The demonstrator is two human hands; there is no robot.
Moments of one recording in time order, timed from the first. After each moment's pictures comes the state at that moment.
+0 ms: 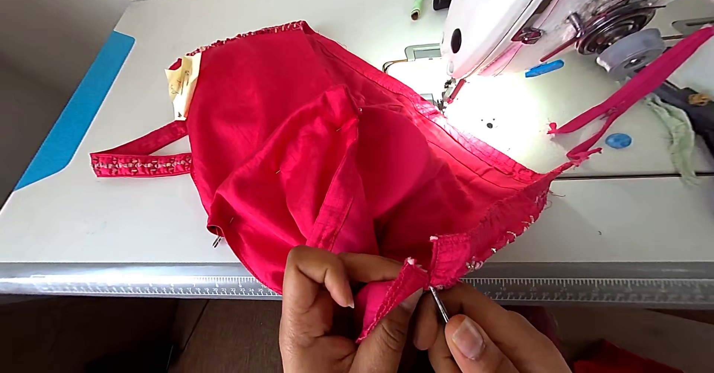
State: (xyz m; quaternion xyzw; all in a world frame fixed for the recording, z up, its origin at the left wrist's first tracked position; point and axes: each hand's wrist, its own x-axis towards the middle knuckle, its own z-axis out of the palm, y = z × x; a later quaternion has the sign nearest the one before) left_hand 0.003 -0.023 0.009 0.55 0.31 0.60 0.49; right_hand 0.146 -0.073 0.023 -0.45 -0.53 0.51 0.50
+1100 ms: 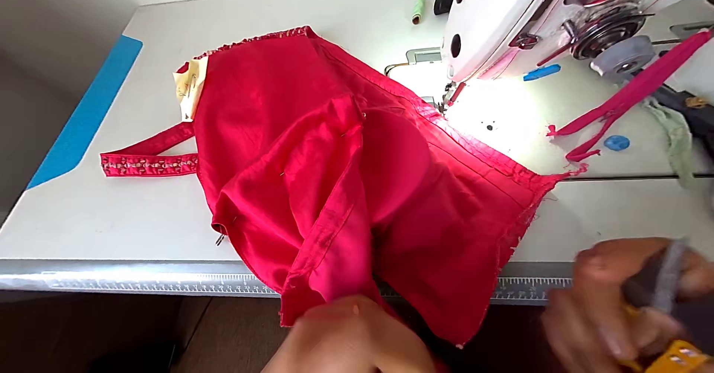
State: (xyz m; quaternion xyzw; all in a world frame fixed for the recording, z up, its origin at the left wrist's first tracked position) left_hand -0.044 -0.011 0.022 0.71 0.14 0.39 0.57; right_hand 0.205 -0.080 0.022 -0.42 -0.41 0.48 0.65
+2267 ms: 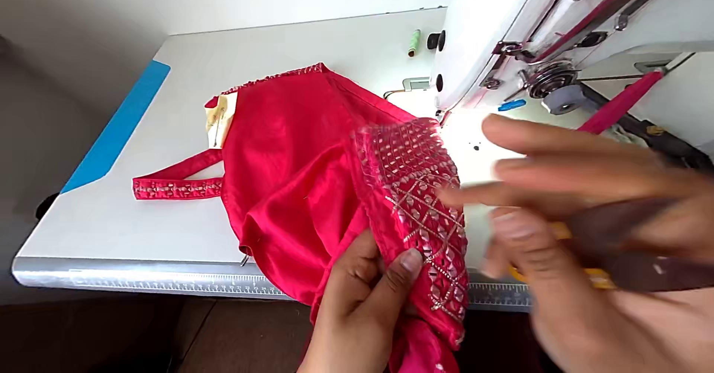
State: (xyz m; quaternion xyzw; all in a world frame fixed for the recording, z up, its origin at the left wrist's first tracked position) left_hand 0.007 -0.009 0.018 0.50 0.29 0.46 0.67; right_hand 0.184 -0.014 0.057 -0.43 -0.67 0.13 0.59
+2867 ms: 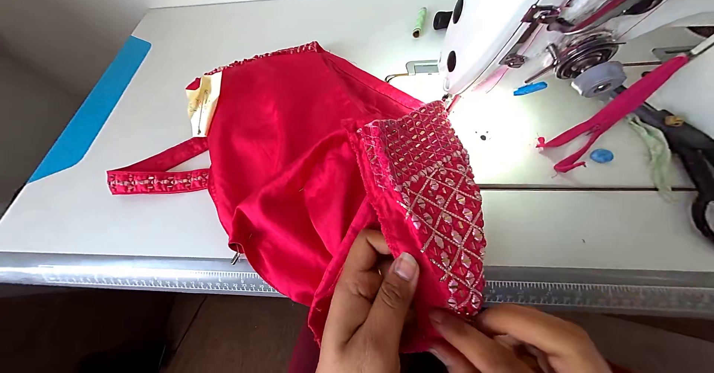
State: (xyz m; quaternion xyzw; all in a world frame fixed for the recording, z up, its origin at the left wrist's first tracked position) left_hand 0.016 -0.025 0.009 0.44 0.27 0.50 0.70; right_hand 0.176 -0.097 0.003 -0.53 -0.73 0.09 0.41
